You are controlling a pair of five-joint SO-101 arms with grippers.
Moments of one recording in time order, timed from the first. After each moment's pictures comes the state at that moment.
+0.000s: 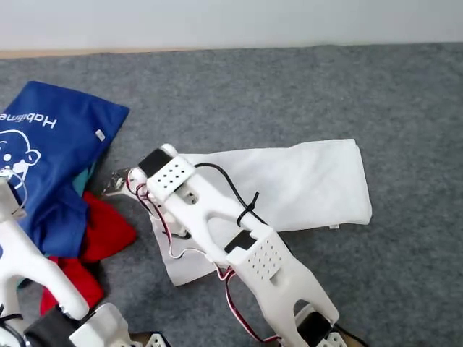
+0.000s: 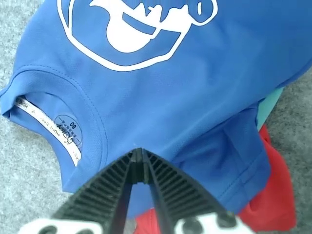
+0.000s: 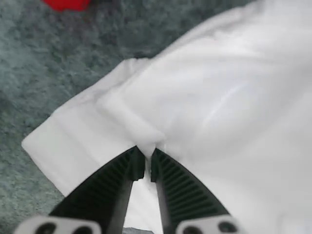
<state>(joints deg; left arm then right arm) -47.6 -15.0 19.8 75.1 -5.1 -49.2 50.9 -42.8 100.4 29.1</state>
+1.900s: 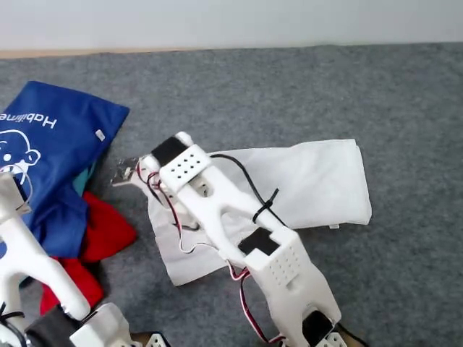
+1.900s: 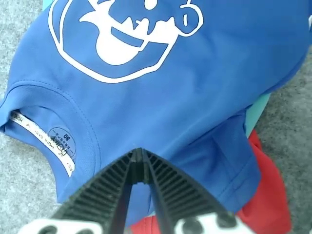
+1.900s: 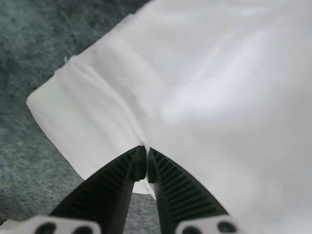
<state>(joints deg) -45.4 -15.0 19.8 73.9 -5.1 -45.7 39.0 -33.8 100.5 33.2</state>
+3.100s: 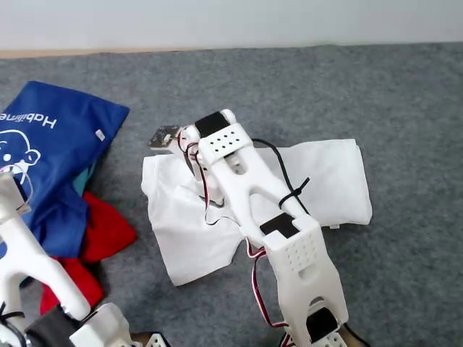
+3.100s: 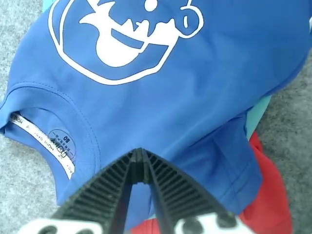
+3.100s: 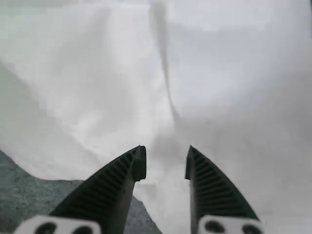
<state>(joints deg) -45.4 -15.0 20.4 72.8 -5.1 -34.2 39.5 -34.0 99.2 33.4</state>
